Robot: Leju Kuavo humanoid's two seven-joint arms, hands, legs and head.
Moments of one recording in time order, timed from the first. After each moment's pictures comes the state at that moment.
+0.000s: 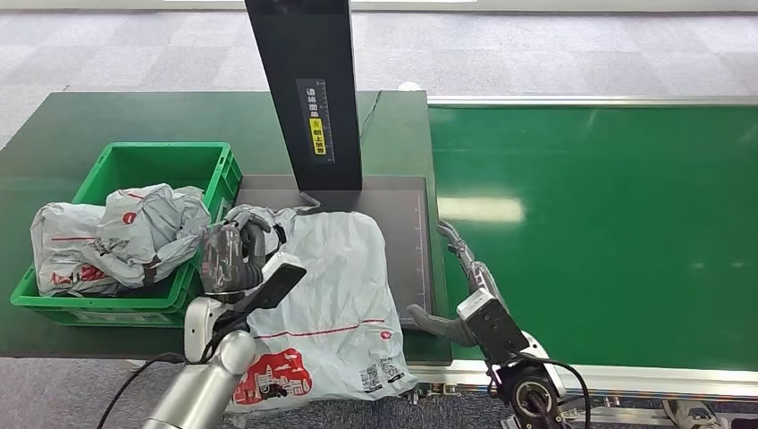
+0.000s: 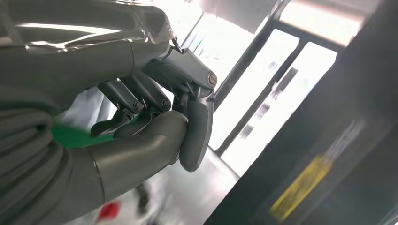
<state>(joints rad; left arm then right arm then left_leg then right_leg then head) -0.32 -0.10 -0.22 -1.14 -0.91 0.60 -0.22 -0.09 0.00 0.27 -1.43 0.32 0.06 -0.31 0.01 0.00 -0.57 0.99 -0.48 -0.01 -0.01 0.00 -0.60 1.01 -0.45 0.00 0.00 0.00</state>
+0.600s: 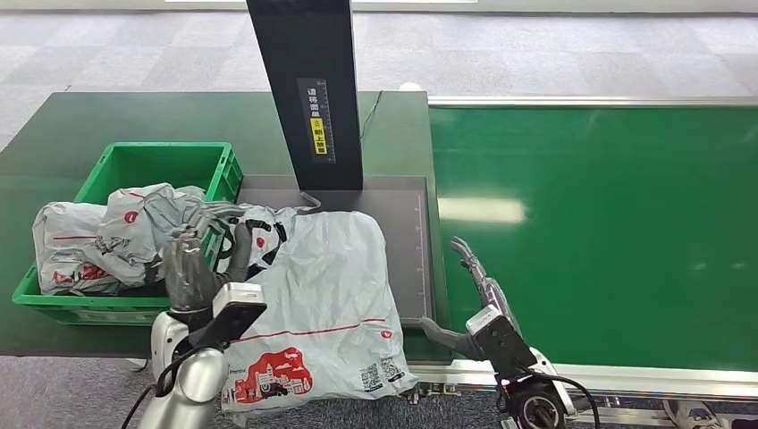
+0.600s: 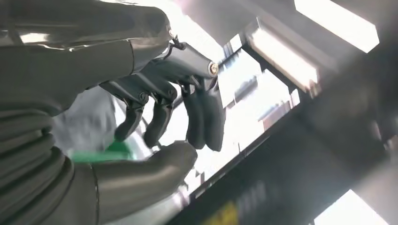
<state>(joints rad) -0.16 -0.13 -0.19 -1.53 -0.81 0.34 -0.34 -0.05 -0.06 0.28 -1.40 0.30 0.00 -0.34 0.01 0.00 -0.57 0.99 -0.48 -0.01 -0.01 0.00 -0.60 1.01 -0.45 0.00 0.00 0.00</state>
